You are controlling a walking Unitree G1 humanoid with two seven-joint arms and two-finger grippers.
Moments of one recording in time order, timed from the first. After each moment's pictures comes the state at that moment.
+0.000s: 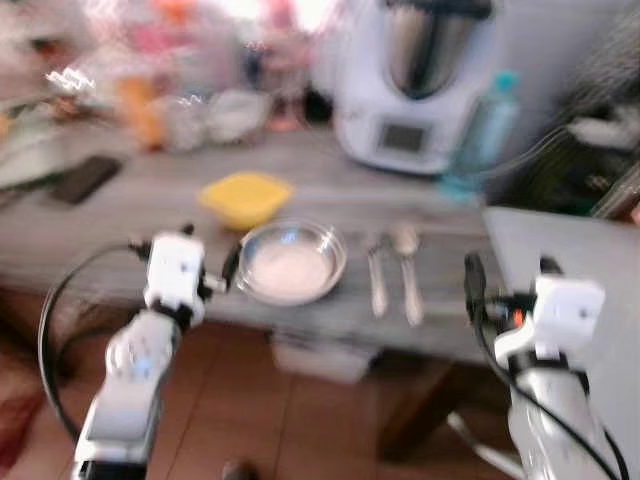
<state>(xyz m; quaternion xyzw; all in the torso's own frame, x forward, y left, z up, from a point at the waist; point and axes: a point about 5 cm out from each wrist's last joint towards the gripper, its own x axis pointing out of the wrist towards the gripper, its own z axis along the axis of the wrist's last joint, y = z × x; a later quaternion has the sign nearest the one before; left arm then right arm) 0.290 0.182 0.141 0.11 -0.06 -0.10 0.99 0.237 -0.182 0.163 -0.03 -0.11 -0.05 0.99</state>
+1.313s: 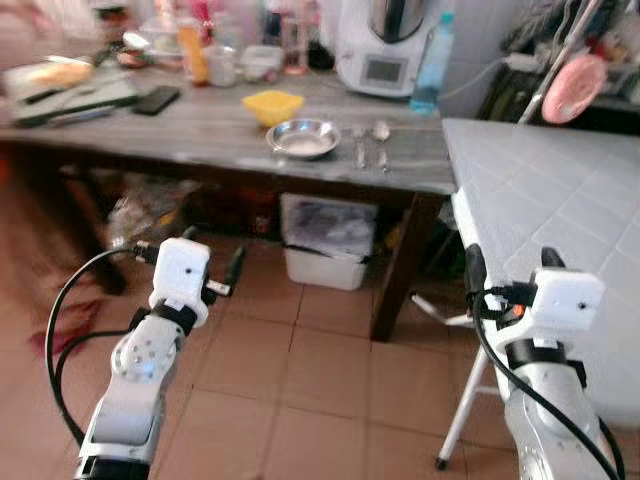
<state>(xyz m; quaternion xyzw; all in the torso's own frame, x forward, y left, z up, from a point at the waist) 0.291 0.178 0.132 0.11 -0.05 -0.11 0.99 0.240 -0.183 0.160 -0.03 -0.11 -0.06 0.99</state>
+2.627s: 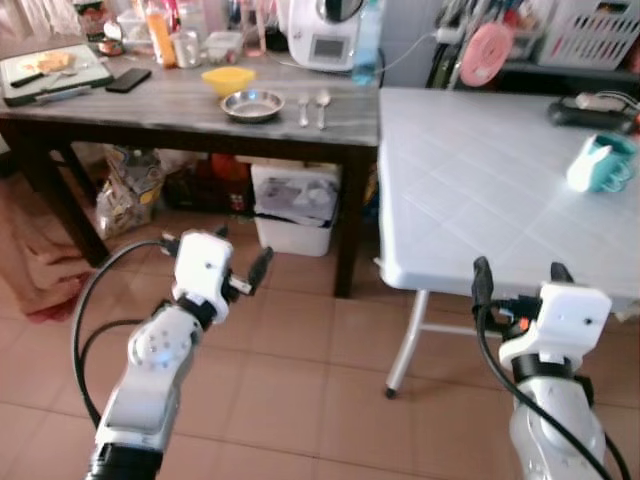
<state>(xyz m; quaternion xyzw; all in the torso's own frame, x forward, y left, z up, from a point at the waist) 0.302 0.153 0.141 0.08 -0.06 -0.18 0.98 0.230 -0.187 0.157 -0.04 -0.10 -0.08 0.99</state>
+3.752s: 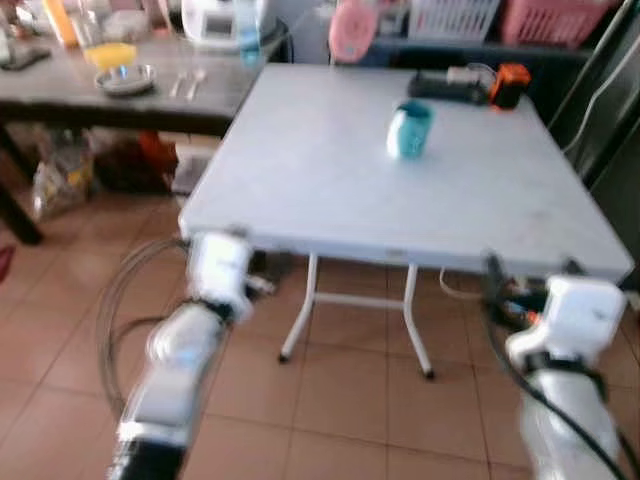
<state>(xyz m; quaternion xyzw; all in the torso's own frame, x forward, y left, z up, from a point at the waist) 0.301 0.125 0.134 0.05 -0.06 -0.21 0.97 0.230 -0.197 0.156 -0.05 -0.09 -0.10 0.99</state>
